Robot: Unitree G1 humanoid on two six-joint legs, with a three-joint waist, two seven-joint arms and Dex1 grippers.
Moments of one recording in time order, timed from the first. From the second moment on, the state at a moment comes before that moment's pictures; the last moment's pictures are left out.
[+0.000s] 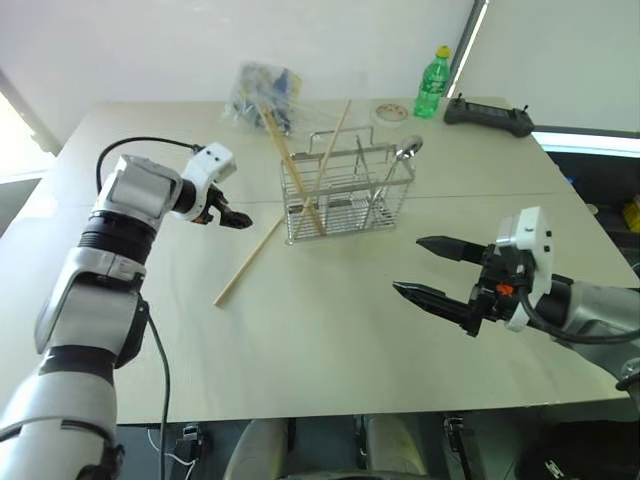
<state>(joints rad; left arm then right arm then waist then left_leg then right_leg) -1.09 0.62 -0.31 0.66 0.01 0.80 -1.02 -0.04 -0.88 -0.33 -0.71 1.02 0.79 0.59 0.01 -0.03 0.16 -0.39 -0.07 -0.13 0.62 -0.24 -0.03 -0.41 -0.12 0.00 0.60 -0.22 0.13</state>
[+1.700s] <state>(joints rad) -1.15 0.36 -0.24 0.99 0.06 0.61 -0.81 0.04 -0.89 -0.36 -0.77 1.08 0.79 0.58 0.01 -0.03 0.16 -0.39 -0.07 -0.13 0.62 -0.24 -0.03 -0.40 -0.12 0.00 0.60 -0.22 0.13</state>
